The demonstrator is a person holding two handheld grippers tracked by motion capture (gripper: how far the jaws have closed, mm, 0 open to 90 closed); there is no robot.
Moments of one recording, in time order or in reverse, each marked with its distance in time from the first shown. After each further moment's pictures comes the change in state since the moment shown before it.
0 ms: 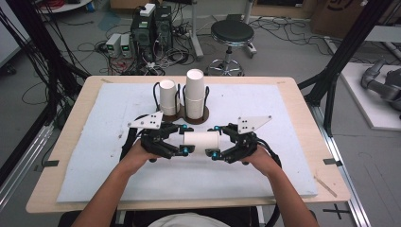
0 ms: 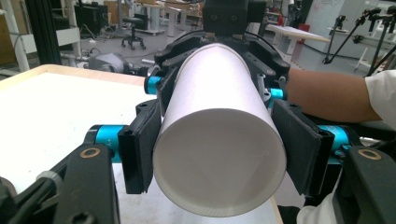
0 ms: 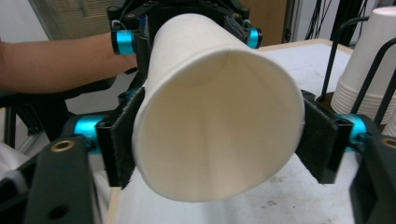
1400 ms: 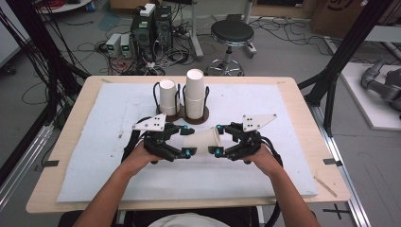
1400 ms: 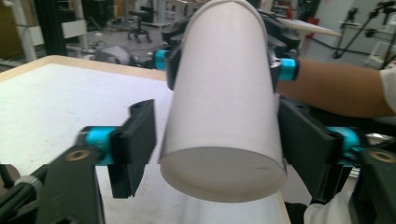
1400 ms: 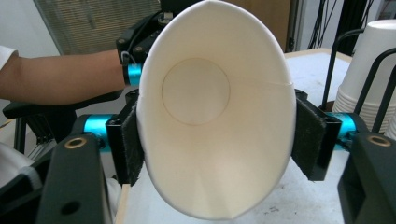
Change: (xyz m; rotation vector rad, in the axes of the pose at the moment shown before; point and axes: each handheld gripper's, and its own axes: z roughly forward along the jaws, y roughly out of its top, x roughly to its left) left arm -0.002 -0.005 0.006 0.027 0.044 -0.007; right arm -0.002 0.003 -0.009 -0.038 0.017 0.015
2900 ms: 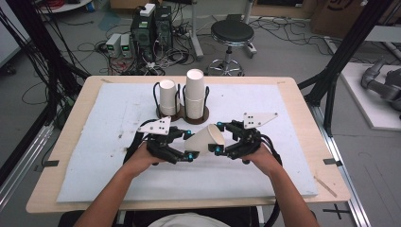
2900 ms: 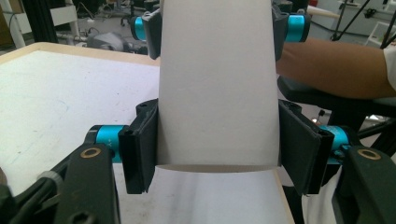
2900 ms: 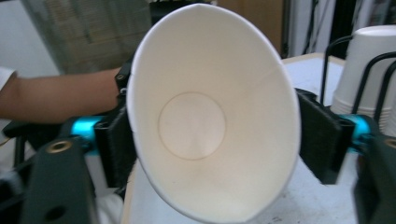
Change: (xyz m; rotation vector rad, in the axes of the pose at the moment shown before) left arm -0.001 -0.004 0.007 0.042 -0.036 0.019; right arm 0.001 0.005 0.000 -0.049 -0.022 0.058
